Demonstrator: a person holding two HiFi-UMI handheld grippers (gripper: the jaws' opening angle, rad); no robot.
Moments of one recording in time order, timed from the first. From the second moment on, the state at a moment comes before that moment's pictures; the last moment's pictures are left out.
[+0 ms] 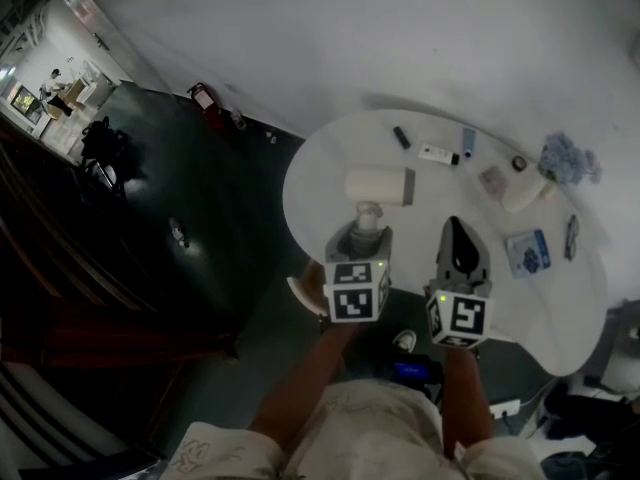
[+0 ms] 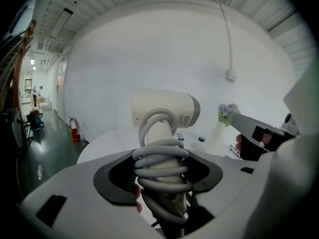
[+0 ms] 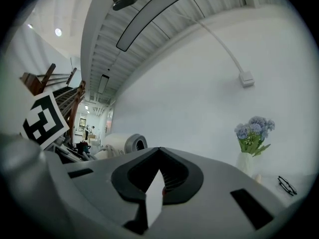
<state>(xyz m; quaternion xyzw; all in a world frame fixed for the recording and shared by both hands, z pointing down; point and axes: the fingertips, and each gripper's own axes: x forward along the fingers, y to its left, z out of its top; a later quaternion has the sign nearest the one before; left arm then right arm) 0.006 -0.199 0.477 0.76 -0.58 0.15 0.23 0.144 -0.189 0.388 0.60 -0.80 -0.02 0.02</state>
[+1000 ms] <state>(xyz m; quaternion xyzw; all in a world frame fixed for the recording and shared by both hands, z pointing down) -0.119 -0.070 0.510 0.78 -0.55 0.18 0.22 0.019 -0.090 0.393 0.62 -0.78 -0.05 0.03</state>
